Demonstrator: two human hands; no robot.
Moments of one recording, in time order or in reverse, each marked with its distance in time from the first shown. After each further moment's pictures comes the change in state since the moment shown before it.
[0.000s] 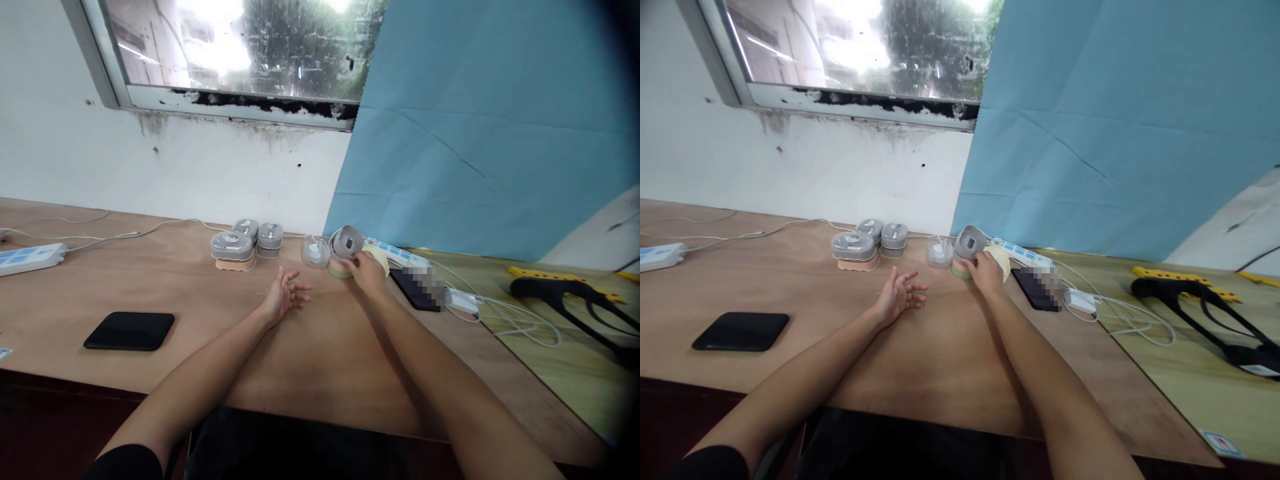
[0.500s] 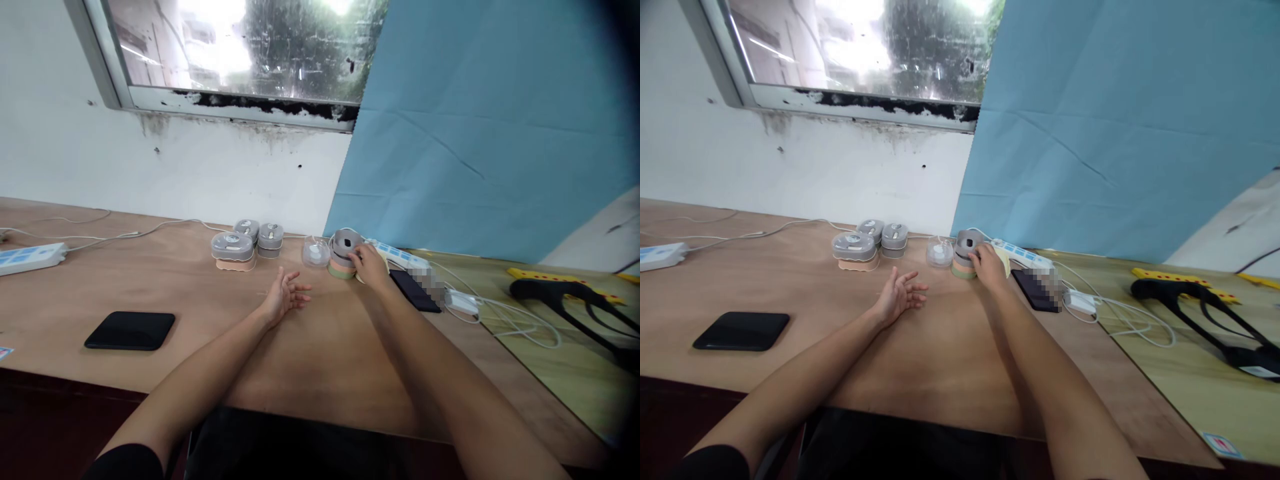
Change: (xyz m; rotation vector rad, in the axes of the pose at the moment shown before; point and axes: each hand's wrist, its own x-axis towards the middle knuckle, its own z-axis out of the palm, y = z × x) left_hand -0.001 0.000 0.000 0.005 -0.005 0.007; right_hand 0.021 0.016 -0.002 0.143 0.022 -0.193
